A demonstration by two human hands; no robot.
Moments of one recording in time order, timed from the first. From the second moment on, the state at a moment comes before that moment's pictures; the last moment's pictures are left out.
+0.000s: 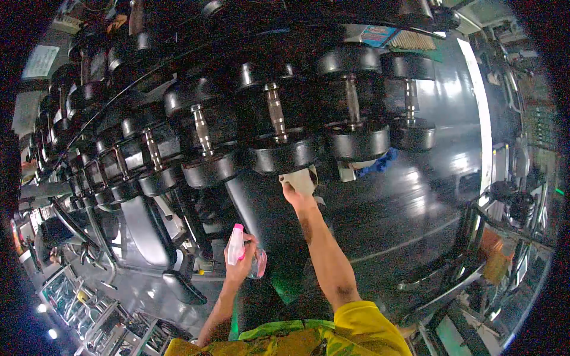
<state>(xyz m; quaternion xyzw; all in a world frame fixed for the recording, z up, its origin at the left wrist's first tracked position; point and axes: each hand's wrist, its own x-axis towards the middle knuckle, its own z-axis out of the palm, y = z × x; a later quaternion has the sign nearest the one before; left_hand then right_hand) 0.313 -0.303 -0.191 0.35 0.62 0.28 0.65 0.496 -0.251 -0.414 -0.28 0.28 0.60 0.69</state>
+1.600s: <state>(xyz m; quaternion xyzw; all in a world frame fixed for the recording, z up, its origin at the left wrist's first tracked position) 0.301 -0.330 -0.173 0.33 0.57 0.34 0.67 0.534 -0.195 -0.236 -0.61 -0.74 0.11 0.27</state>
